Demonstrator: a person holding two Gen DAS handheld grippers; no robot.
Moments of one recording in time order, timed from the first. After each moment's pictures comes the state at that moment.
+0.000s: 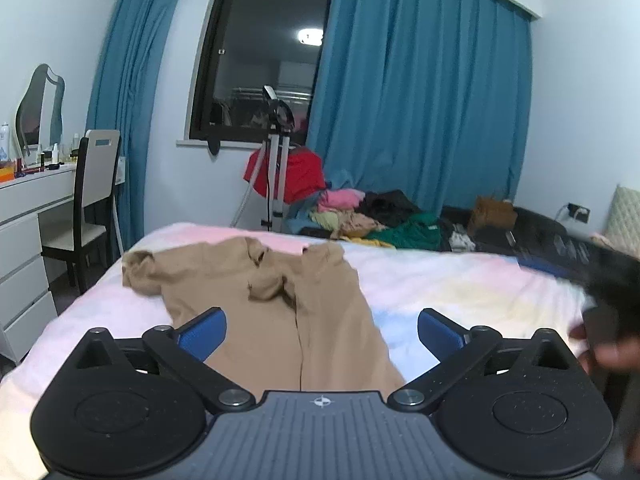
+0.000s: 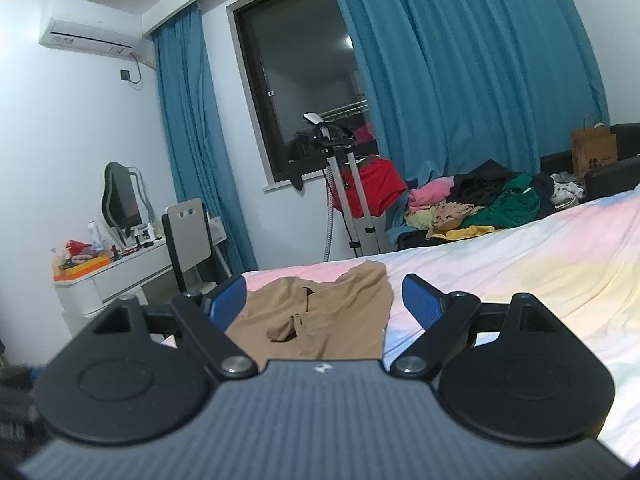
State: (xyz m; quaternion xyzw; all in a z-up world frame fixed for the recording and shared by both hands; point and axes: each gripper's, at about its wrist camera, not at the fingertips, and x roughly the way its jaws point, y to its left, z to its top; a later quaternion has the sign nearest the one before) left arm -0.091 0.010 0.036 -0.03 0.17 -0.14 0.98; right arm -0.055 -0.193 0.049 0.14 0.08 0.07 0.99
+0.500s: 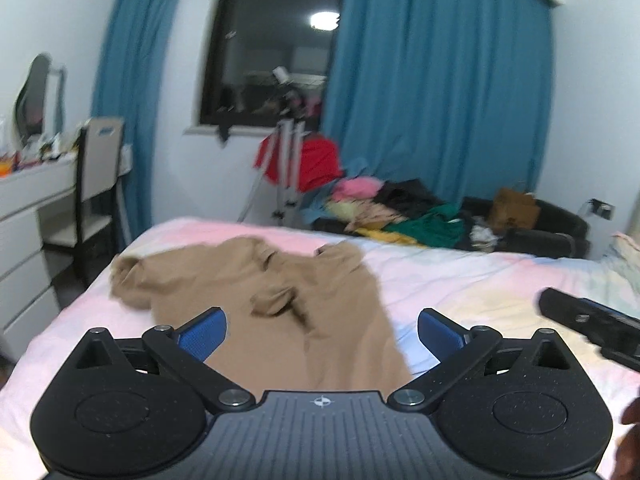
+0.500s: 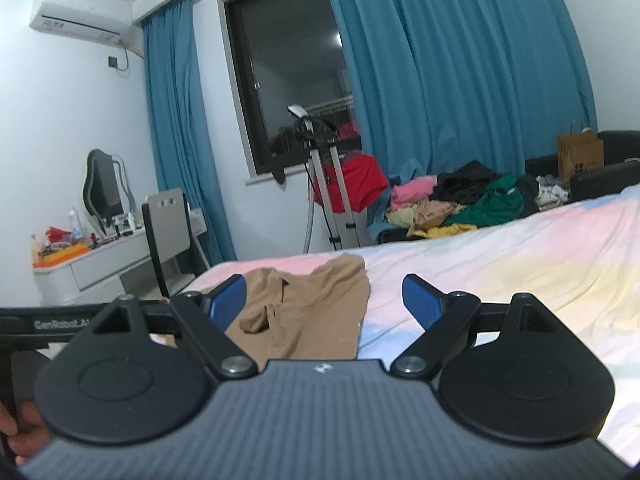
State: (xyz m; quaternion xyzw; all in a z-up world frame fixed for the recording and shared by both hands) left arm 0.001 -0.003 0.026 -0.03 0.20 -0.11 0.97; right arm -0.049 -0.191 0.029 0.12 0.09 0.04 0.99
